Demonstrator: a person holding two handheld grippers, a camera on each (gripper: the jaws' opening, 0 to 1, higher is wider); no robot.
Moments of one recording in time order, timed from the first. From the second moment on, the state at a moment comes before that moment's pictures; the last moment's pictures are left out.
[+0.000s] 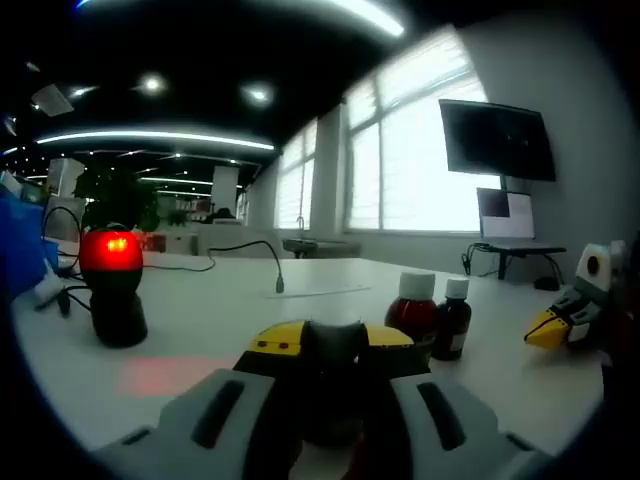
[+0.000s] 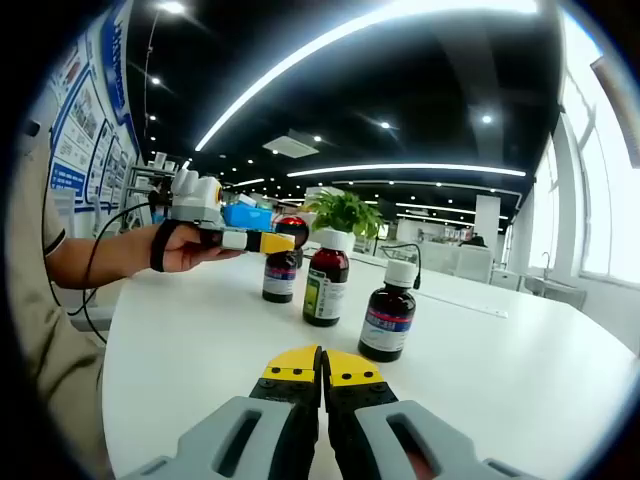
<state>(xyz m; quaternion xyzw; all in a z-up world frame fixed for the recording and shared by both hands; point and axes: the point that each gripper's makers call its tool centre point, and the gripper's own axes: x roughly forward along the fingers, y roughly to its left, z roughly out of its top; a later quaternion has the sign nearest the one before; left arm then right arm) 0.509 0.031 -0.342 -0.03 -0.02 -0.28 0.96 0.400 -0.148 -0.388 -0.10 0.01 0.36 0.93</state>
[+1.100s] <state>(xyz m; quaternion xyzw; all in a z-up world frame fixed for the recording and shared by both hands) 0.504 0.028 -0.342 -0.04 -0.03 -0.32 0.95 0.398 -0.146 -0.388 -0.10 0.01 0.36 0.93</state>
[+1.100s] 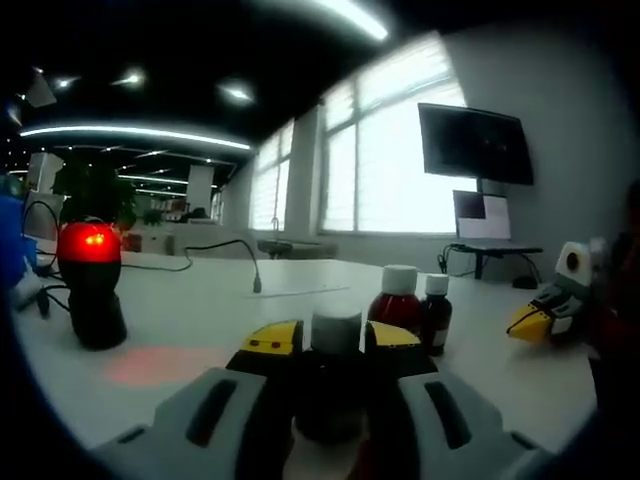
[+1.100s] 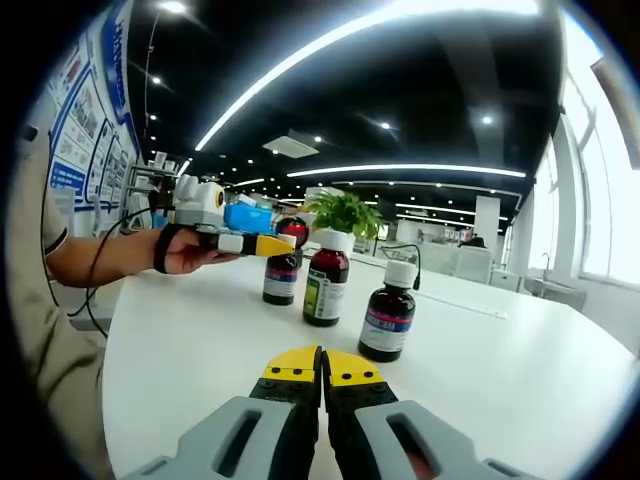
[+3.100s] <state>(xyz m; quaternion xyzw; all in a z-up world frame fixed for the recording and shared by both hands) 0.511 0.035 -0.333 -0.03 -0.03 -0.27 0.96 0.401 -0.151 -0.388 -0.10 0.00 0.36 0.93</state>
